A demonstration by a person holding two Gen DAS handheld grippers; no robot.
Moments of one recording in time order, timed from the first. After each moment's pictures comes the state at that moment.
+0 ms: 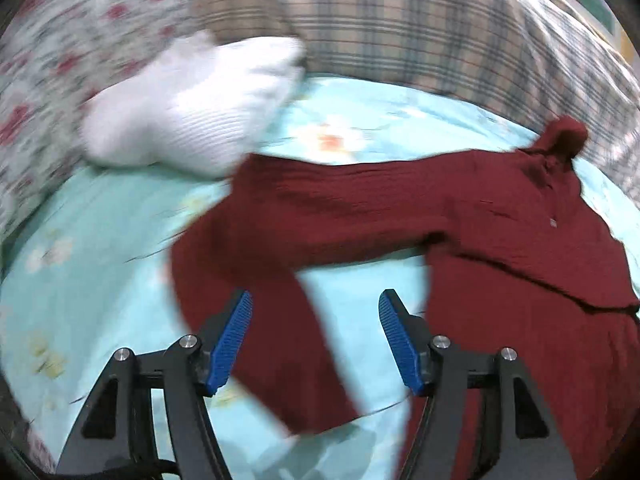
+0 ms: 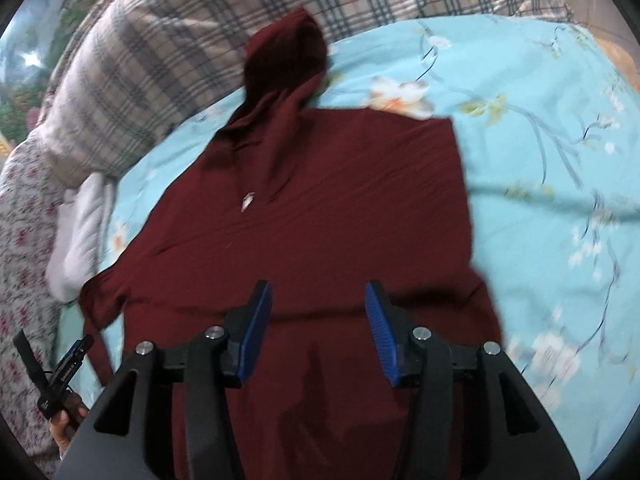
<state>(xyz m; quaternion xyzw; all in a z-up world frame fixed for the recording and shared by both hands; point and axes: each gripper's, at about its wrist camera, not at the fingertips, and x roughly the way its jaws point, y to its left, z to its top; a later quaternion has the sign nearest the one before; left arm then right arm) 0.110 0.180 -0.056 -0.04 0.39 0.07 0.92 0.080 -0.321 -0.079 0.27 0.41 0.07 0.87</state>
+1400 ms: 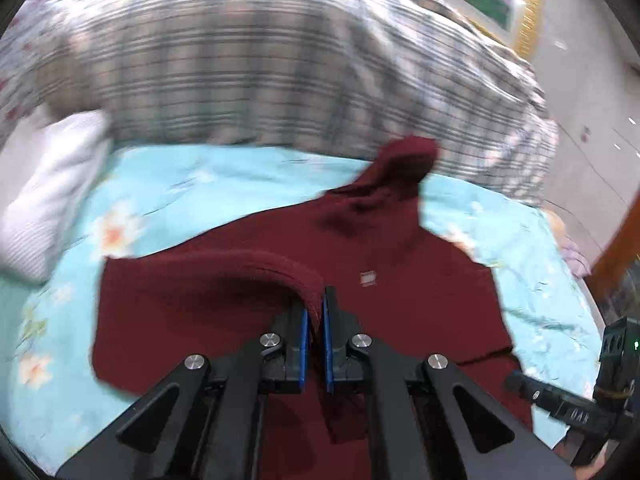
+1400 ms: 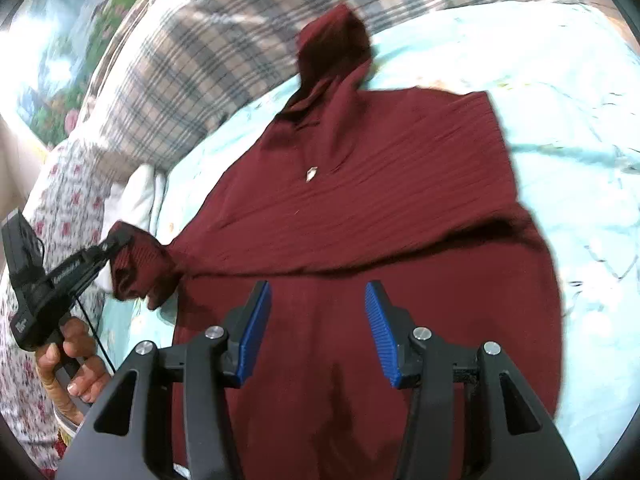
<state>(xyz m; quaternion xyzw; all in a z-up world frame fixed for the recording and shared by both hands) 0.165 -0.026 0.035 -0.04 0.36 -0.17 0.92 0.047 -0.316 -0.070 0.32 0.37 0.10 0.87</state>
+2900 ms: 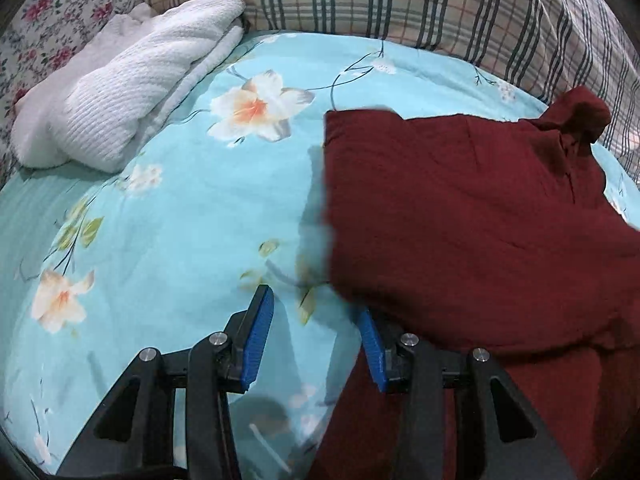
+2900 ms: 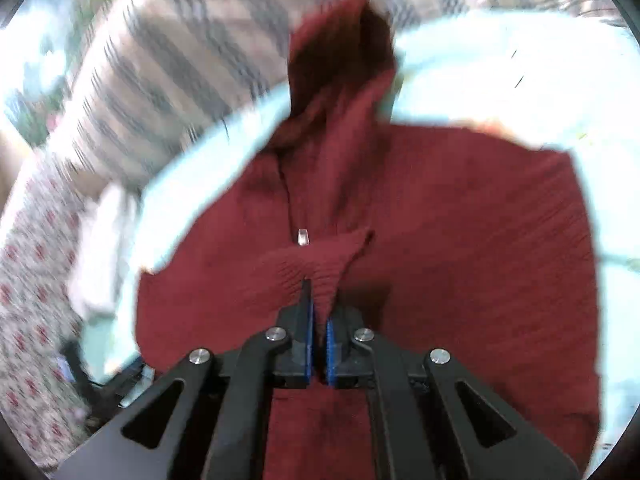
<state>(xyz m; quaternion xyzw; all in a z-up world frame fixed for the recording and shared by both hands) 0.202 0.100 -0.103 -0.04 0.44 0.05 0.90 0.163 -0.326 -0.075 0.31 0.34 0.11 0.88</state>
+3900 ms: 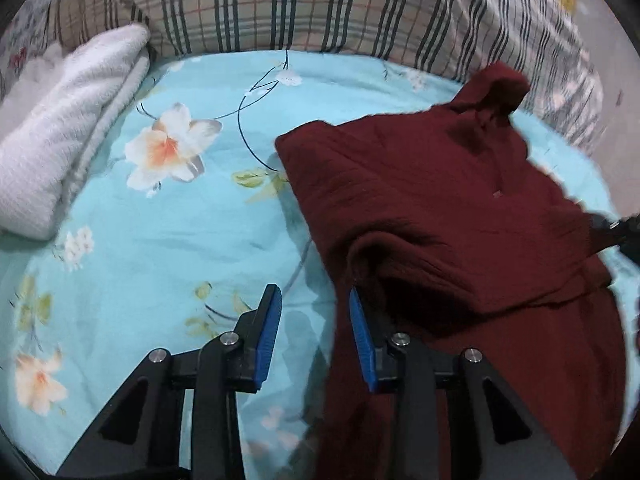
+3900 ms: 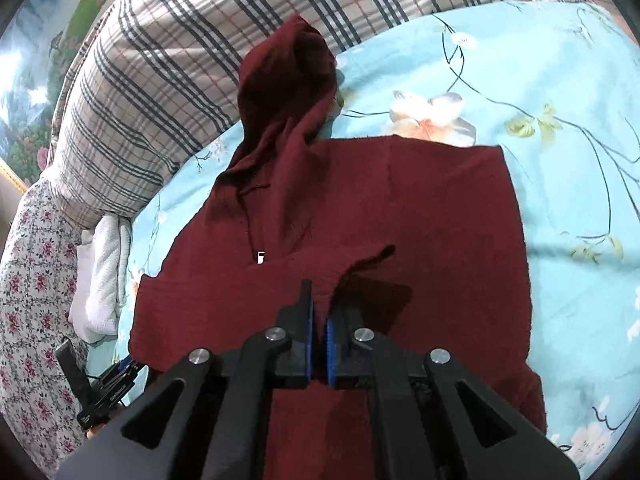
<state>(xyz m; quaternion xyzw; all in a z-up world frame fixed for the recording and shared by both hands) 0.202 0.099 -0.082 -0.02 0.43 -0.12 0.90 0.158 -0.351 -0.097 0.33 0.37 0.09 0.87</state>
